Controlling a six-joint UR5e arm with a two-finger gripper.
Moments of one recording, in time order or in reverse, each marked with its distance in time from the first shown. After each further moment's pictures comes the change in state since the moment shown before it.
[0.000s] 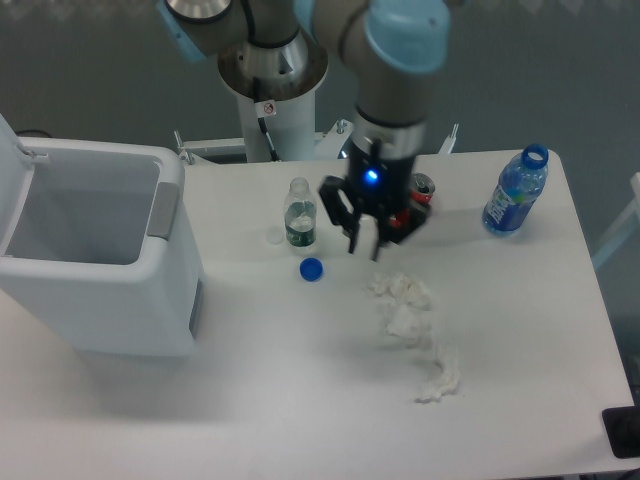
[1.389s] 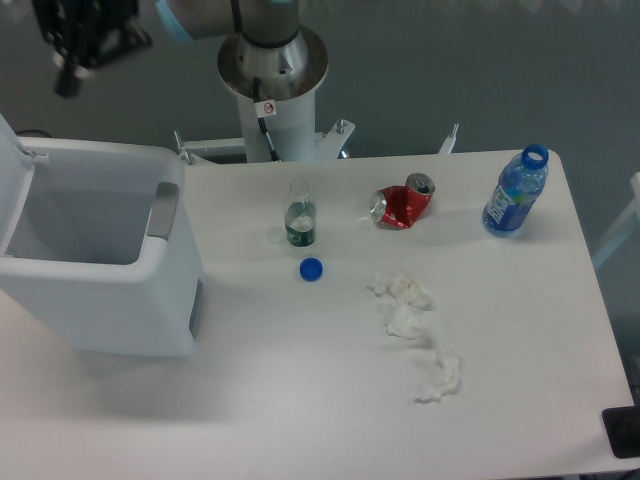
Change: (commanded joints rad) arm -0.325 0.290 -0.002 0.139 -0.358 -0.321
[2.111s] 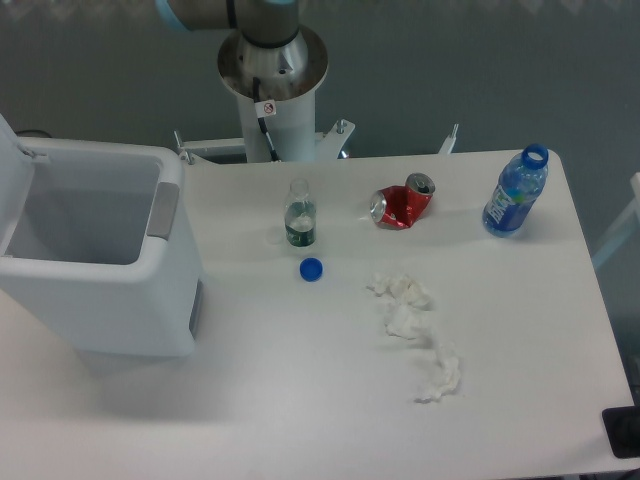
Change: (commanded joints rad) arm -0.209 -0.156 0.158 0.045 0.006 0.041
